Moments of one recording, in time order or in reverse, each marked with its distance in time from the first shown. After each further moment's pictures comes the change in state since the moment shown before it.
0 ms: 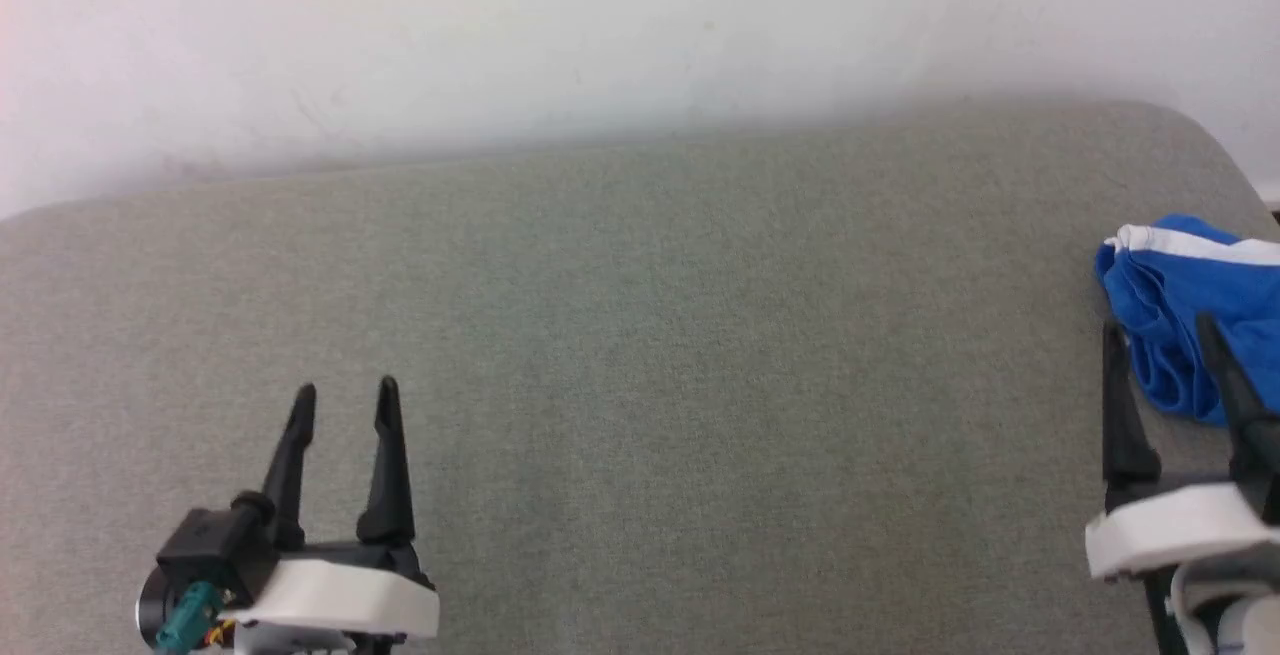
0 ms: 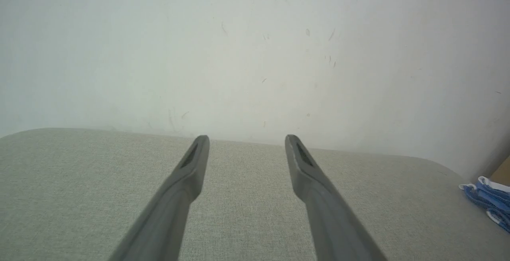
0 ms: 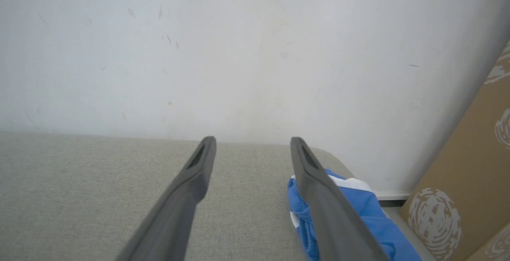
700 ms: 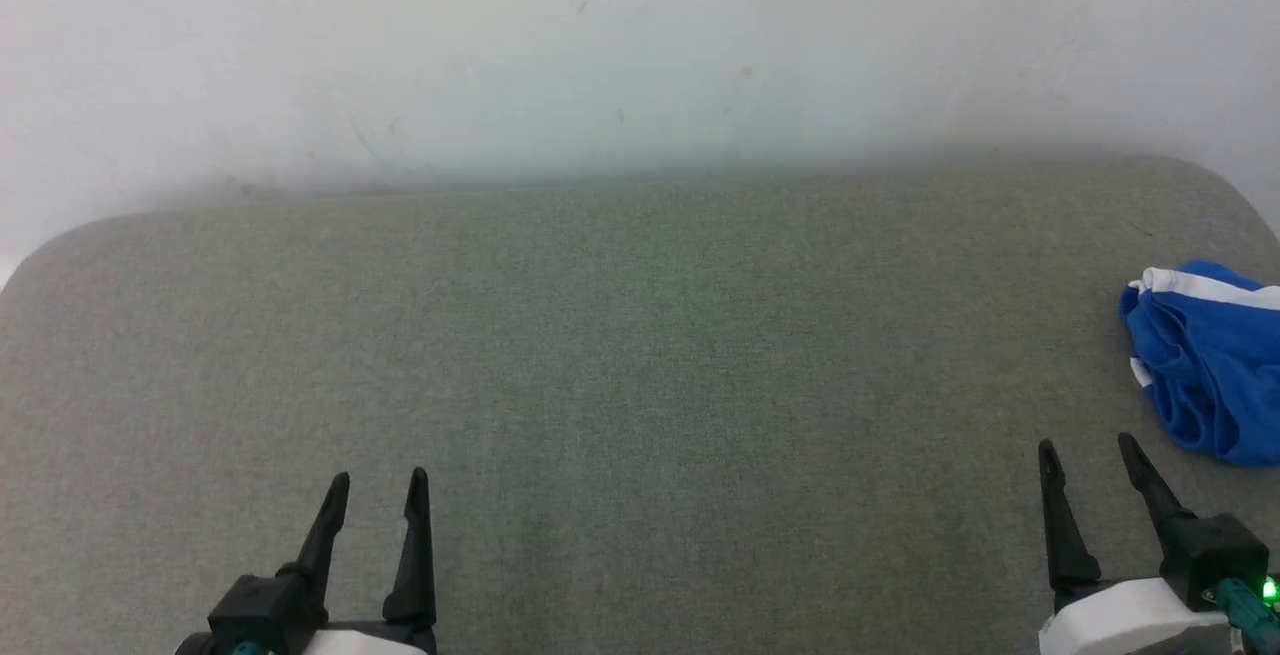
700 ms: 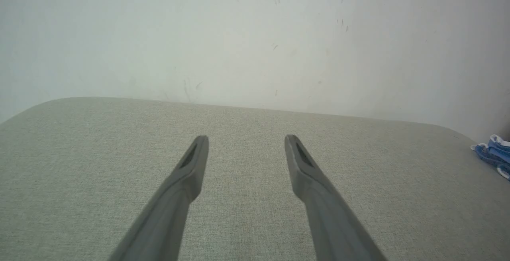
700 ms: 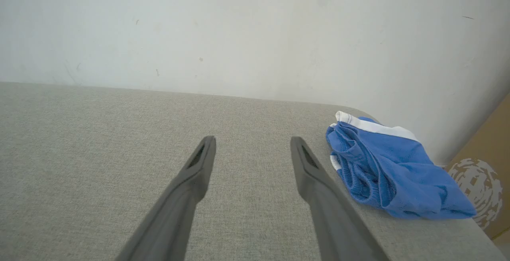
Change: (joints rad) left arm 0.104 -0.079 0.046 0.097 0.119 -0.095 0.000; right arm 0.115 0.003 0.053 0.171 0.006 0.000 -0.089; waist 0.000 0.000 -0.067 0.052
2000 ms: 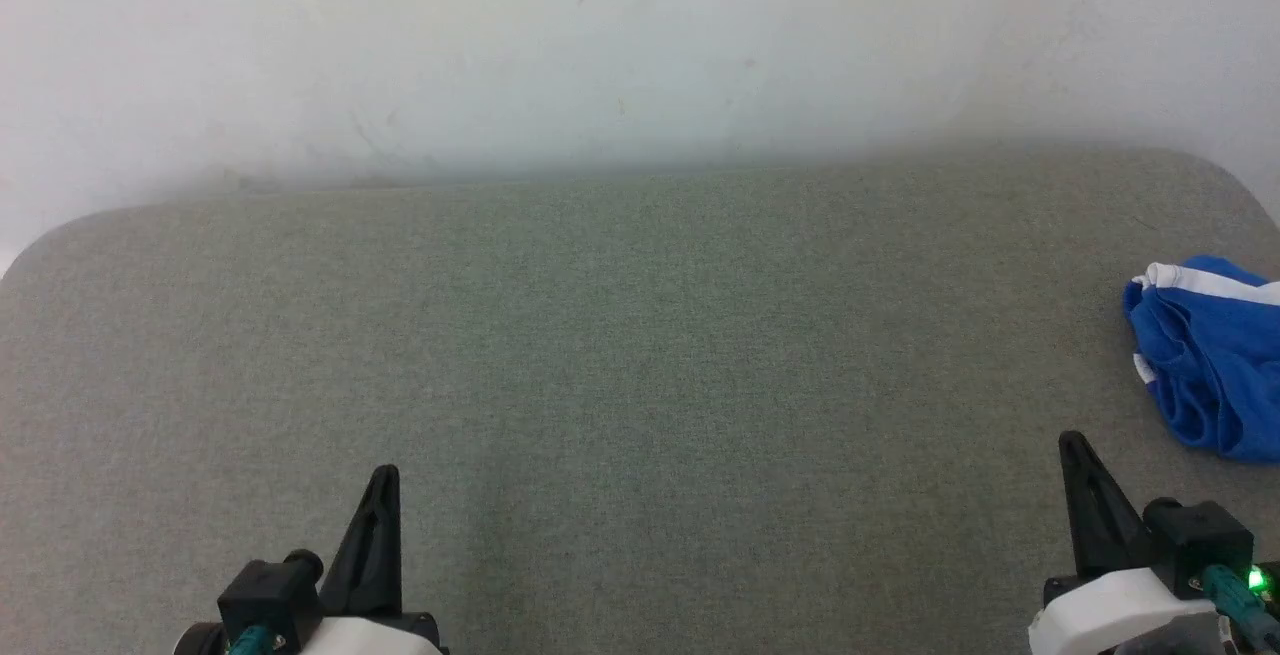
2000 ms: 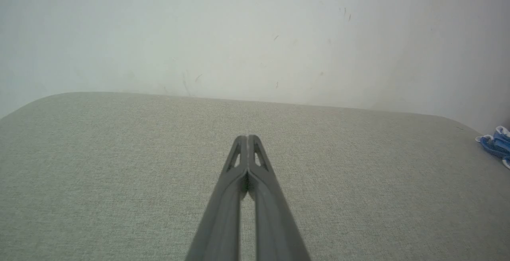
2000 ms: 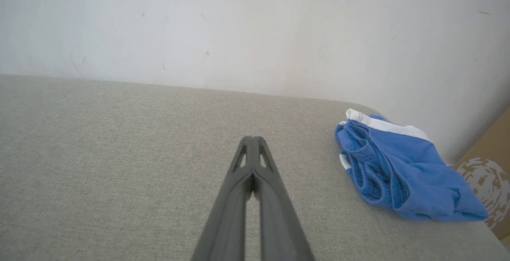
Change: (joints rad) left arm -0.010 -0.036 0.040 0.000 0.052 -0.033 0.047; right arm -0.004 -0.001 0.022 -0.021 0.001 0.000 0.041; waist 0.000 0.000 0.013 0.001
